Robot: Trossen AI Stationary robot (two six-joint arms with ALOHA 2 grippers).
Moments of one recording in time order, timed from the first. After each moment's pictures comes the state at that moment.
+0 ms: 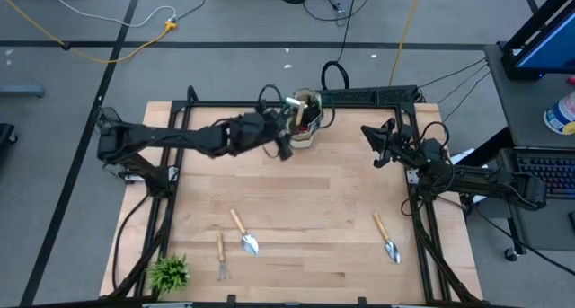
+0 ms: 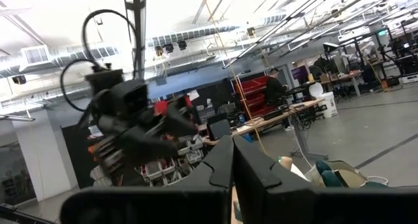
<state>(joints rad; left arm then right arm) 0.15 1.51 1.12 0.10 -0.37 0.15 -0.45 0.67 0.06 0.99 -0.03 0.35</state>
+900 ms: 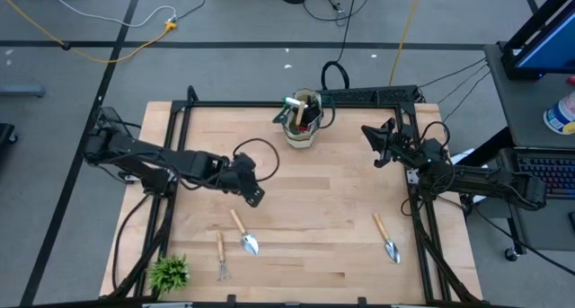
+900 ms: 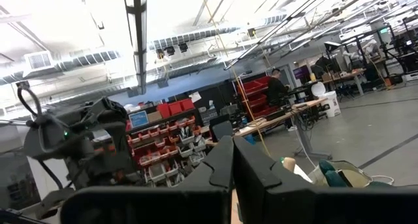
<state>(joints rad) -0.19 1.41 1.12 -0.81 -0.25 -1.06 -0.45 0.67 0.06 1.00 -0.03 0.38</state>
